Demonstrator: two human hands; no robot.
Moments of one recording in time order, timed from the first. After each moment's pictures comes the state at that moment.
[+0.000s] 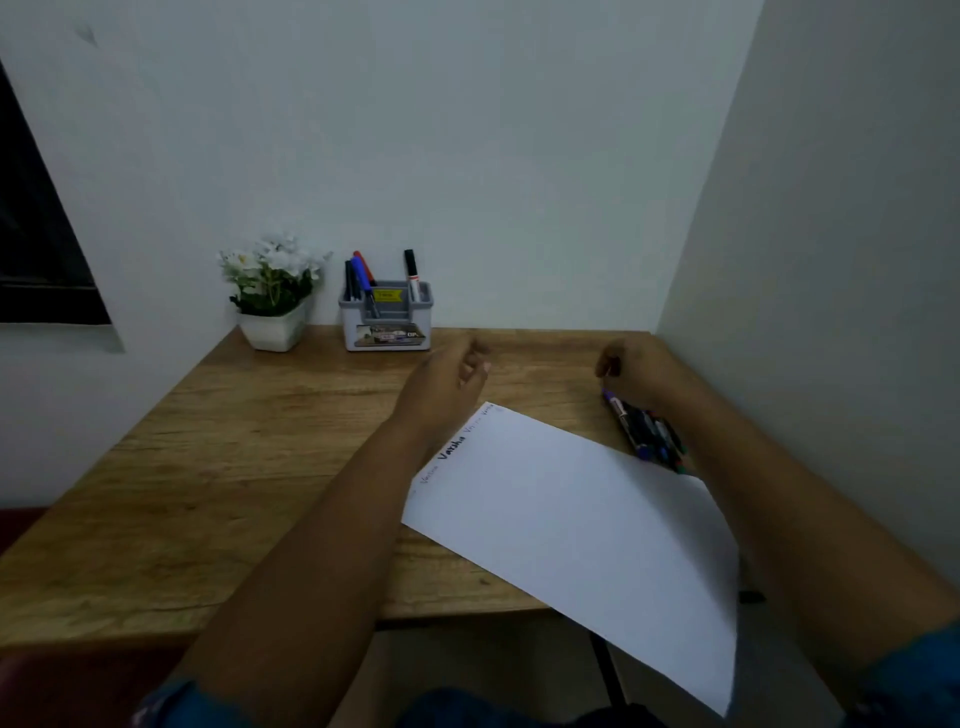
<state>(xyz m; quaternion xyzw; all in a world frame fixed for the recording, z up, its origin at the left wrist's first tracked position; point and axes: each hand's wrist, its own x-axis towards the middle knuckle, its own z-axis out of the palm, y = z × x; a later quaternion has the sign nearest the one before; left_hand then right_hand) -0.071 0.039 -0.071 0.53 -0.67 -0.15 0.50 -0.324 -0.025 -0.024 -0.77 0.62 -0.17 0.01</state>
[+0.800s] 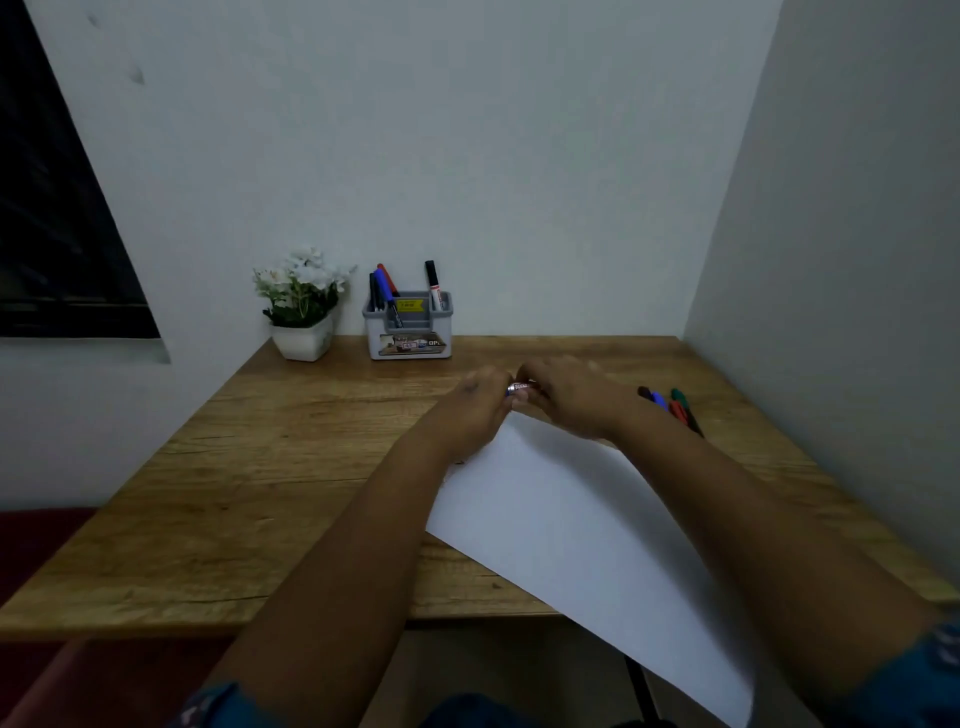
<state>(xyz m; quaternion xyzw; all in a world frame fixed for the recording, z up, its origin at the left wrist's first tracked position) -0.073 0.041 -0.077 0.53 -0.80 -0.05 0.29 -0.256 0.002 -0.039 -0.91 0.40 -0.12 -0.01</state>
